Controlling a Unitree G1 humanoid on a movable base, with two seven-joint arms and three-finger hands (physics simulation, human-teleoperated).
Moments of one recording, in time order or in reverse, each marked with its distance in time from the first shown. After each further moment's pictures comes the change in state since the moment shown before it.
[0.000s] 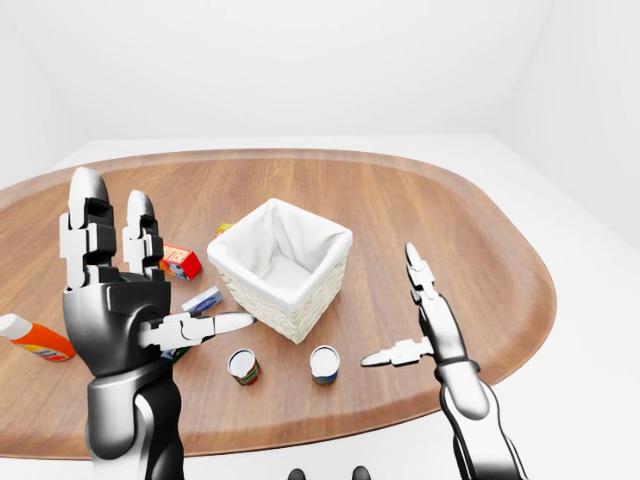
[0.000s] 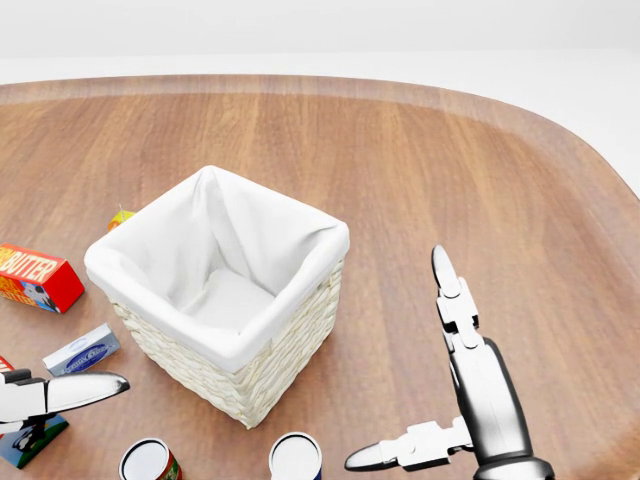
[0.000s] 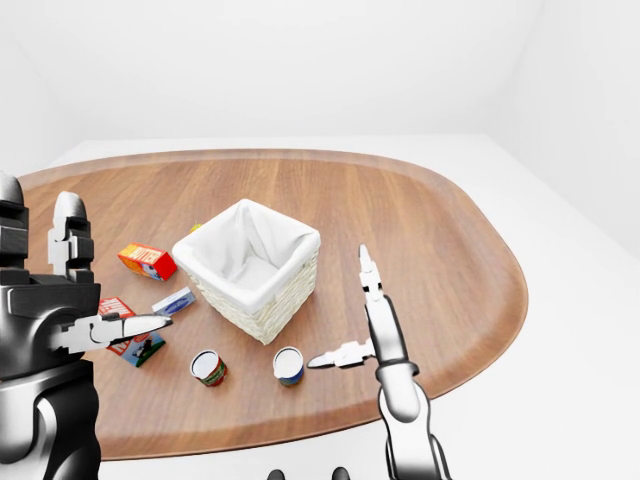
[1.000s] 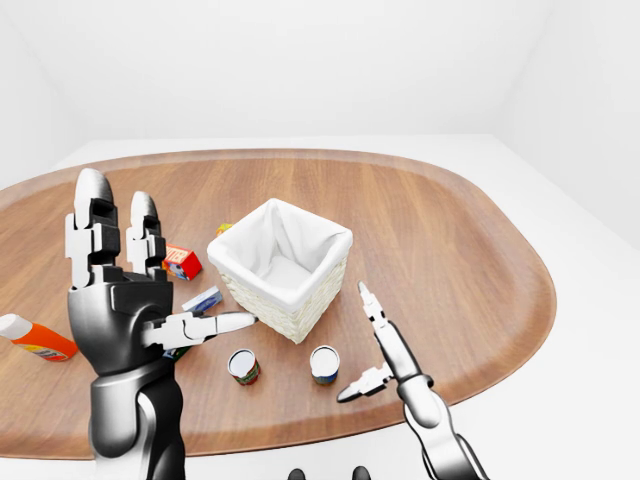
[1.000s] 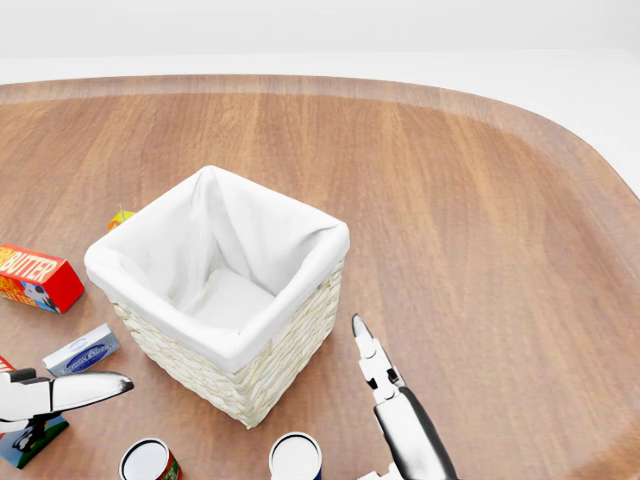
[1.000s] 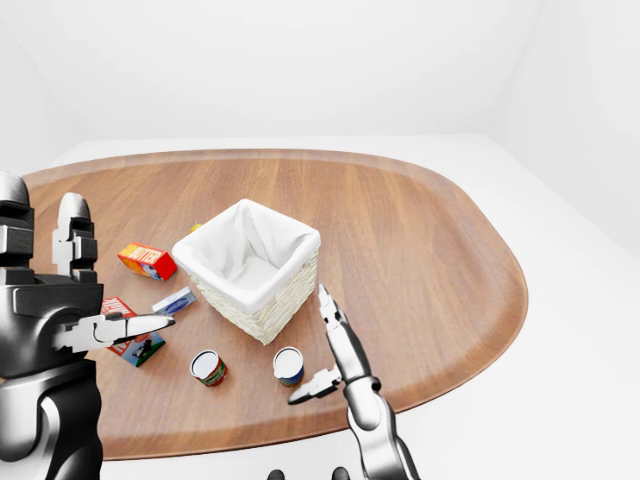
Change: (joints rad) left arm 0.000 -0.001 -0.007 0.008 0.007 0.000 0.000; right arm -0.019 0.003 0.139 0.355 -0.129 -0.138 -0.028
